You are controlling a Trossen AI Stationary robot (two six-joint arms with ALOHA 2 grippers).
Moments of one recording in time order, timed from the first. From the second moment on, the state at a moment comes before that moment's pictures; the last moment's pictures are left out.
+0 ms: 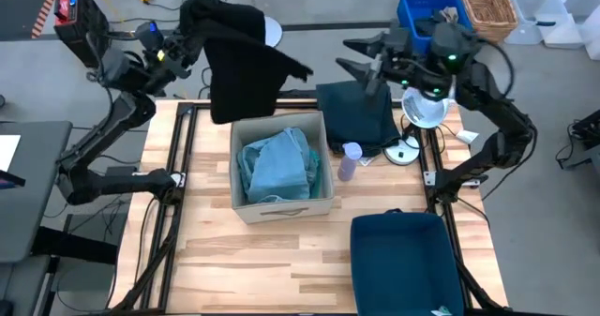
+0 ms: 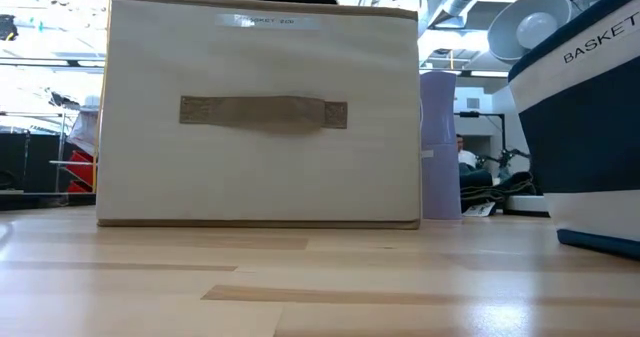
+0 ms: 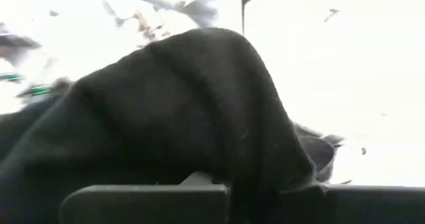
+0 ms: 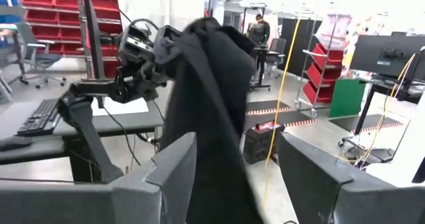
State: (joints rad) left arm 0.75 1.03 1.26 0.48 0.24 -0.65; right arm -0.24 1.43 2.08 -0.61 0.13 -0.09
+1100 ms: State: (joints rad) left arm 0.23 1.40 1.54 0.68 0.25 -0.65; right arm 0.04 1.44 2.08 -0.88 0.05 -0.05
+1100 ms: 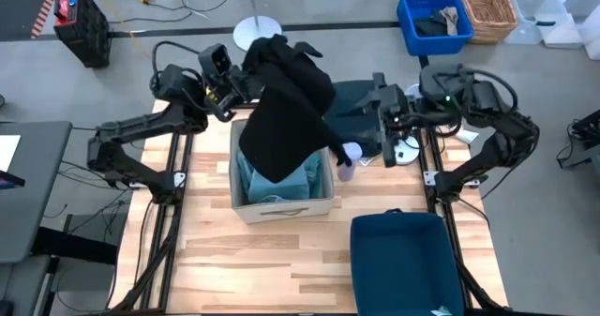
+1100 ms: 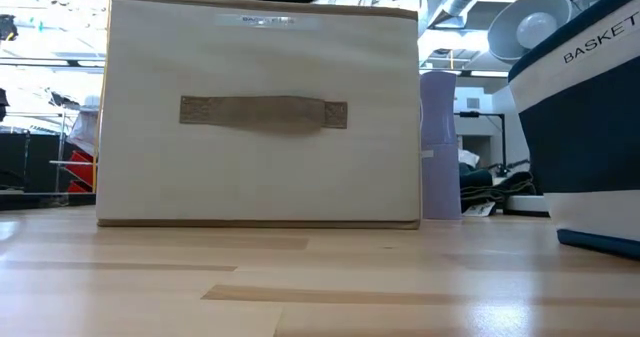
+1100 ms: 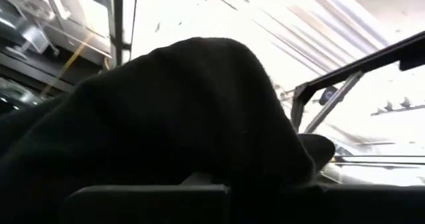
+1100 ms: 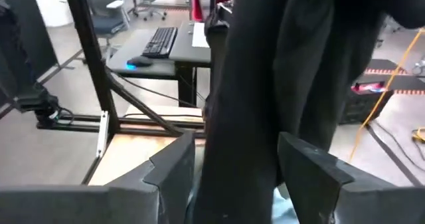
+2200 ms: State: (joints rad) left arm 0.16 1.39 1.58 0.53 0.31 -0.65; right arm 0.11 1.66 2.08 -0.53 0.26 0.07
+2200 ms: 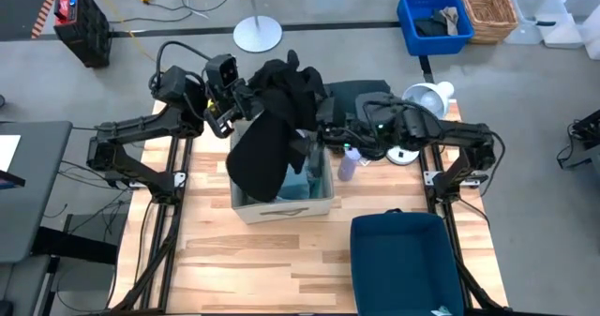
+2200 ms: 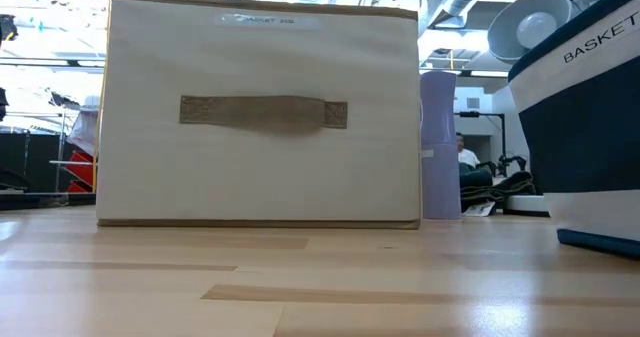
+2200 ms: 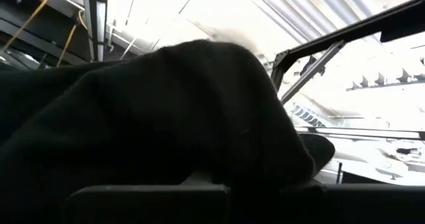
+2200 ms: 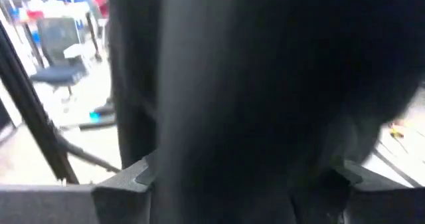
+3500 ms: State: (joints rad) left arm -0.18 2.16 2.32 0.53 0.19 -0.63; right arm 0.05 1.22 2.08 -1.10 0.26 0.15
